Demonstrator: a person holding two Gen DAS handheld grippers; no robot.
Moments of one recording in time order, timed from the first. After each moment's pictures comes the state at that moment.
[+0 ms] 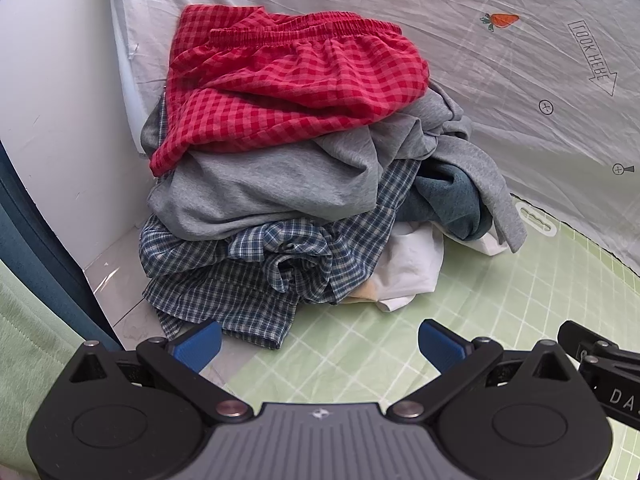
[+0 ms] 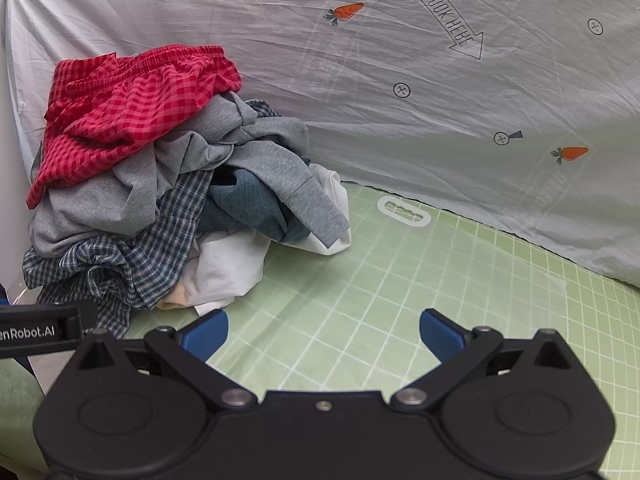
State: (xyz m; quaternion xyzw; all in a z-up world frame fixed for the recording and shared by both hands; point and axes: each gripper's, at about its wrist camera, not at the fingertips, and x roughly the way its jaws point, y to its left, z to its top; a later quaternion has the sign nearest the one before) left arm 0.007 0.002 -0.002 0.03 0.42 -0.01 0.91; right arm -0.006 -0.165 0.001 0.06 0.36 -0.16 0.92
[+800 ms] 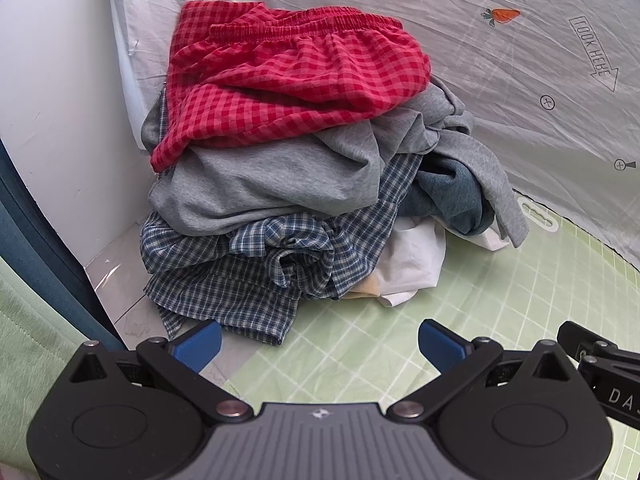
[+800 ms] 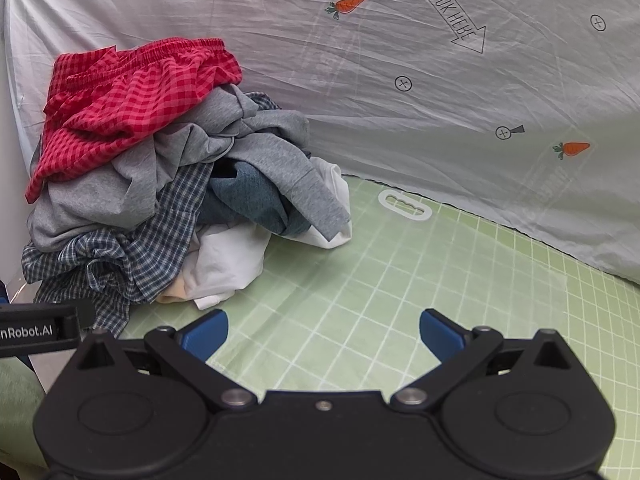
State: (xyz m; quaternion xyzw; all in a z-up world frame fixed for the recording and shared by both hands) left arm 0.008 0.003 -0.002 0.04 0.42 -0.02 0.91; right arm -0.004 -0.163 -0.001 0.06 0.37 -0.16 0.91
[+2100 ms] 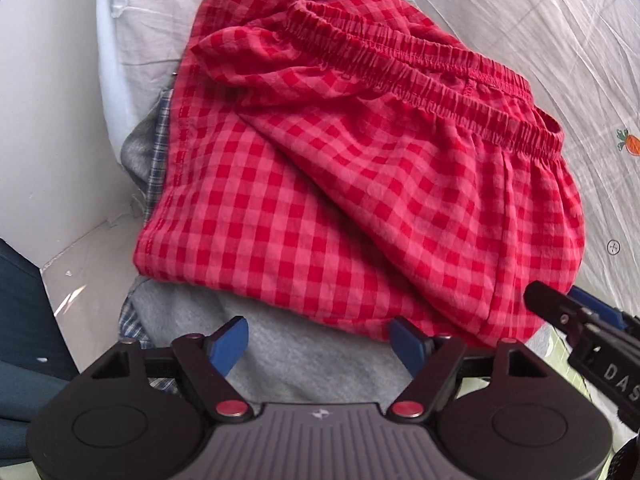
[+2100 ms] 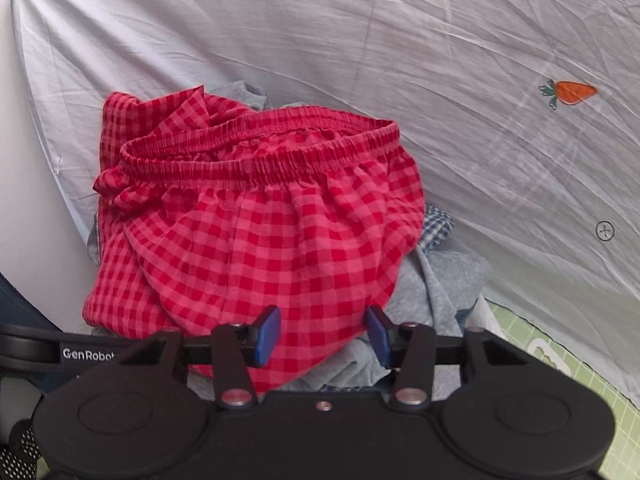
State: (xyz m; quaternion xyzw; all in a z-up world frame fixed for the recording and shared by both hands) left arm 0.235 0.086 0.028 -0.13 0.54 -0.02 0.83; right arm 0.253 -0.124 0.074 0.02 0.41 0.01 0.91
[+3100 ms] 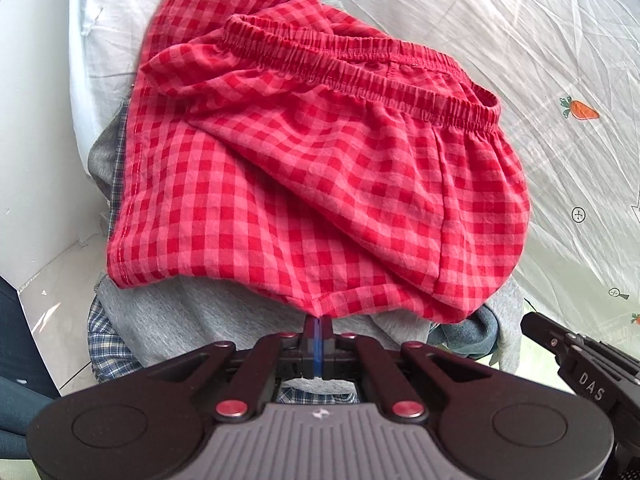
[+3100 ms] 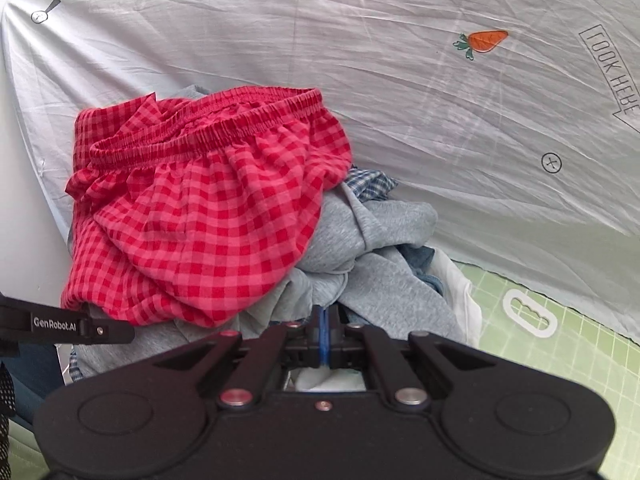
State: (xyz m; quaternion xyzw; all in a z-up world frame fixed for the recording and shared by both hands) left arm 0.184 0.044 0.033 -0.10 0.49 -0.07 0.86; right arm 0.186 -0.163 0.055 0.08 0.36 -0.03 0.93
